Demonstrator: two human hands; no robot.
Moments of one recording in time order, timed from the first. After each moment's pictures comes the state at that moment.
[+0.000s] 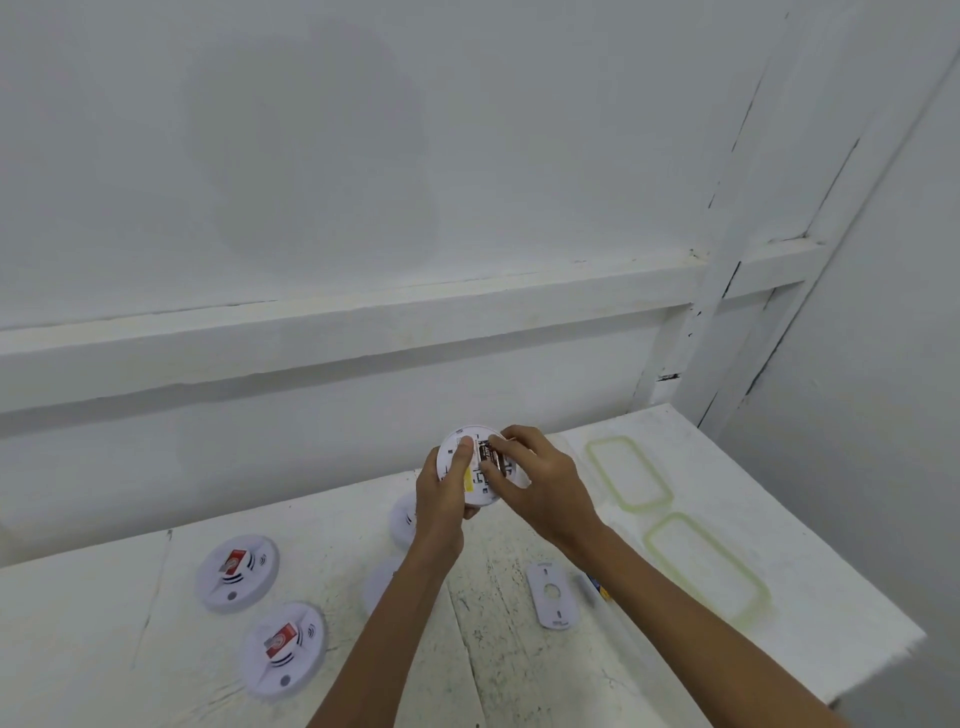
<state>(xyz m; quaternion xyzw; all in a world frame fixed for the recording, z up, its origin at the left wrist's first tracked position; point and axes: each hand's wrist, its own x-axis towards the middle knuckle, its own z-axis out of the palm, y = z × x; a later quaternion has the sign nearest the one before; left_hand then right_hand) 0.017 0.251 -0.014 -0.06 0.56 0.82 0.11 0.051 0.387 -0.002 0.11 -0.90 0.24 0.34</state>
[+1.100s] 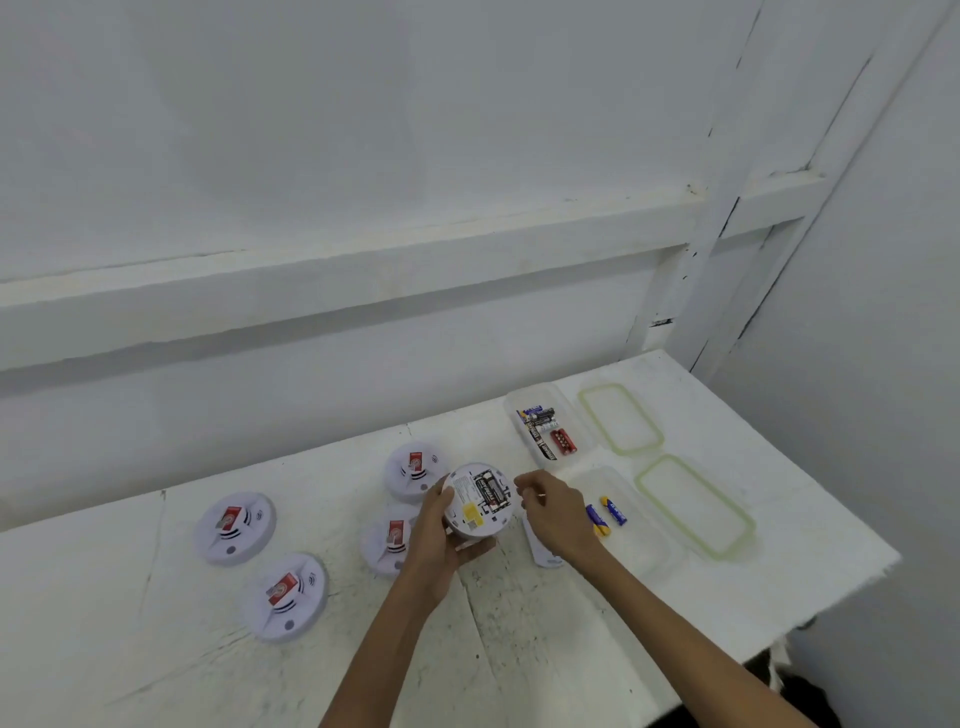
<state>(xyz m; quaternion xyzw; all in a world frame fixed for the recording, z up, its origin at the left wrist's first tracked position) 0.076 0.220 -0.088 -0.13 0.53 0.79 0.27 0.104 0.392 -0.087 -0.20 -0.88 0.44 0.04</state>
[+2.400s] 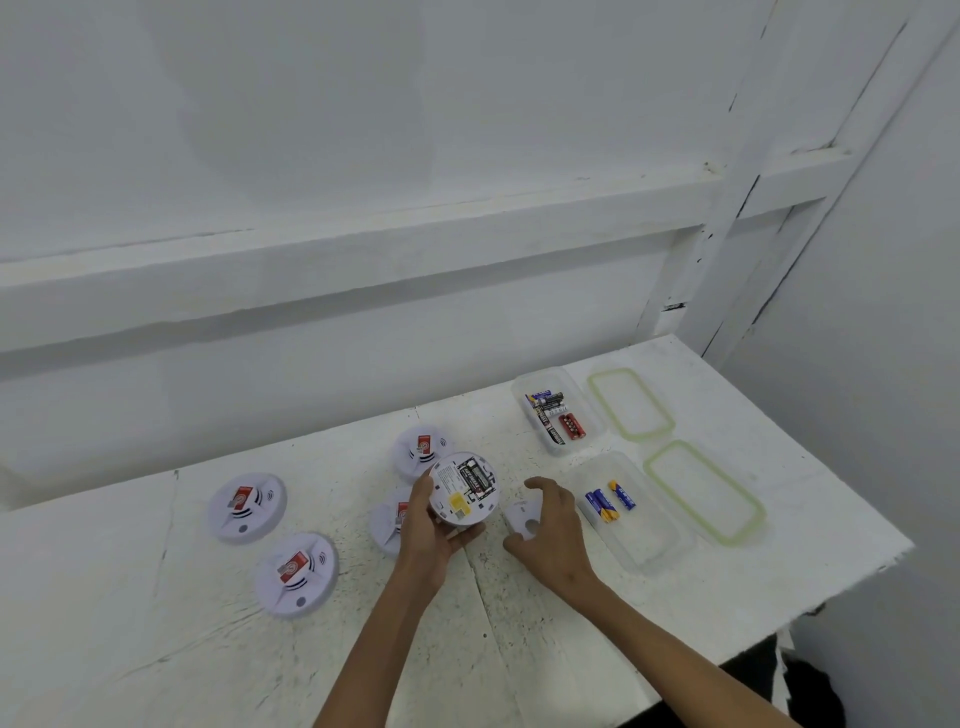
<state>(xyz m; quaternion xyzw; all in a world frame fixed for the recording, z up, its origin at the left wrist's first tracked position) 0.074 0.206 -0.106 -0.21 0.47 0.82 0.24 0.141 0.363 -0.126 -0.19 -0.89 0.42 0.04</state>
